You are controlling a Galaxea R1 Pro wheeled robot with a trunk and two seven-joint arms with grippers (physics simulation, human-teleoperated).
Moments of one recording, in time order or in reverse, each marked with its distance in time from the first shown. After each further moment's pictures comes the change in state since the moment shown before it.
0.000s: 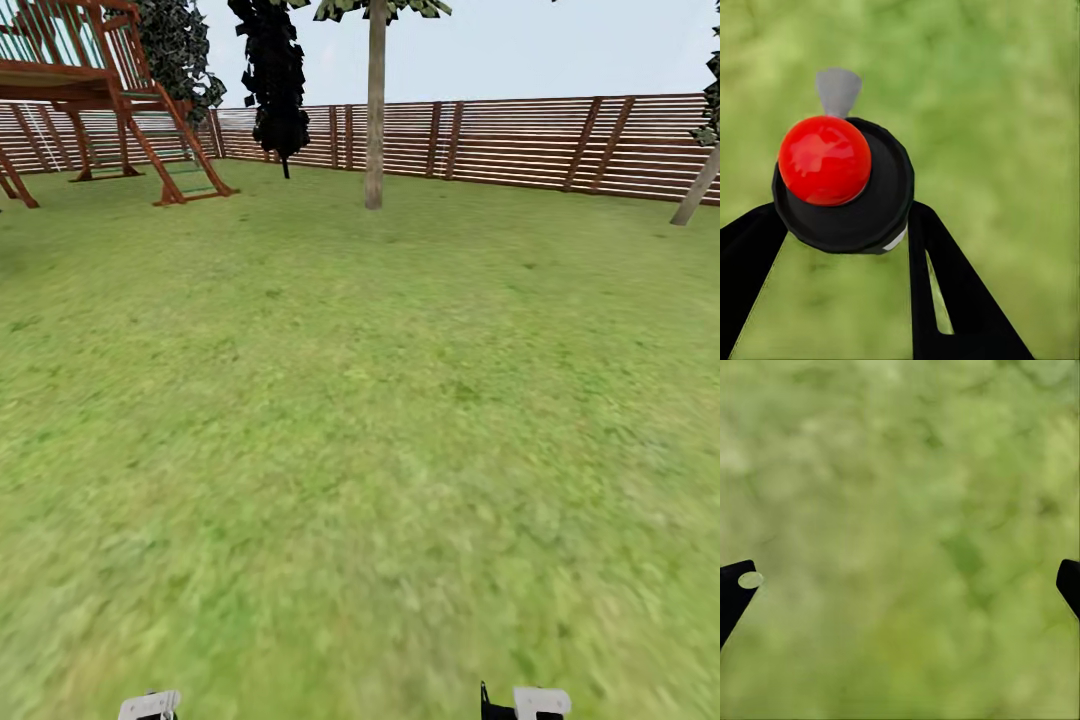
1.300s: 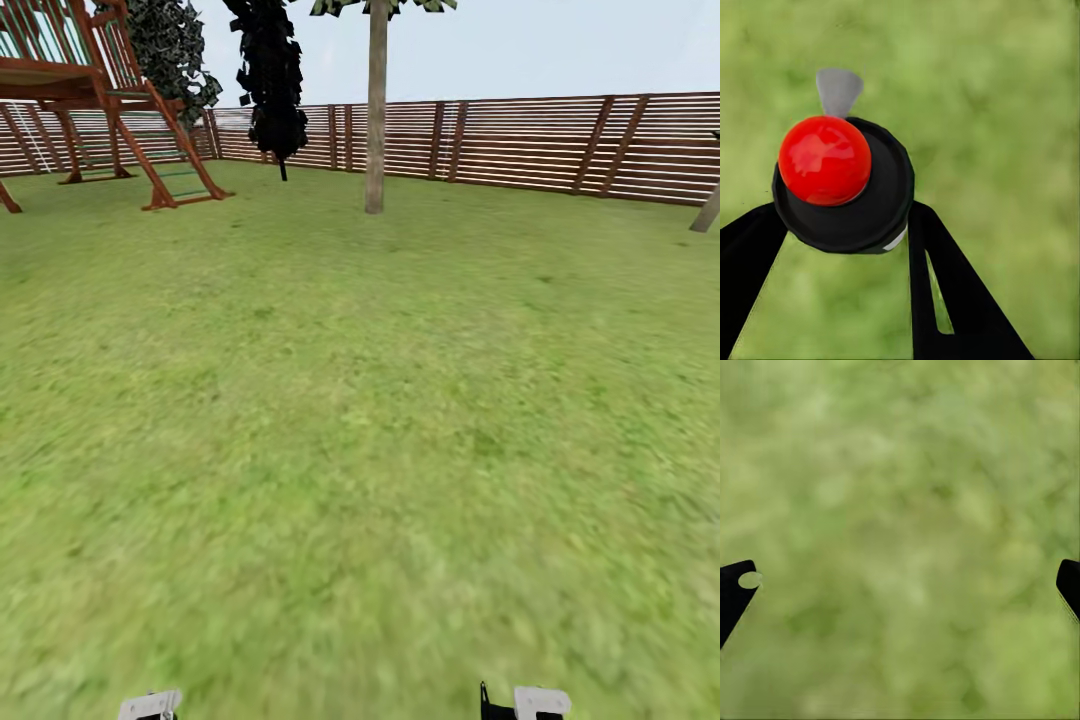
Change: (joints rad) left arm 0.000 0.000 0.000 0.000 0.000 0.000 0.000; right arm 0.000 0.001 0.000 0.000 0.000 0.000 -0.002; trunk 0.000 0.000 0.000
